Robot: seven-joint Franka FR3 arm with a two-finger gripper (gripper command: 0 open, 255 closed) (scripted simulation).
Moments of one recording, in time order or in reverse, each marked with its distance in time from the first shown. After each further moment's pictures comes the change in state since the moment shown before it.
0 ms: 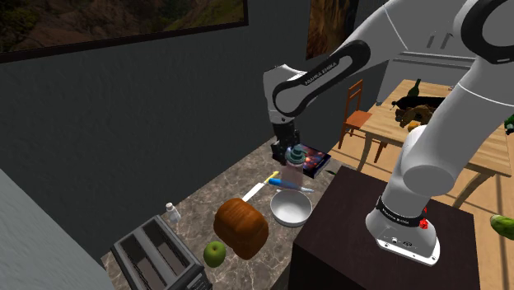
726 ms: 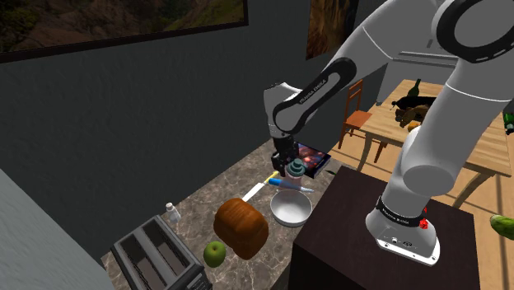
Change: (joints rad) arm 0.002 0.104 0.004 -0.058 0.001 0.162 -0.002
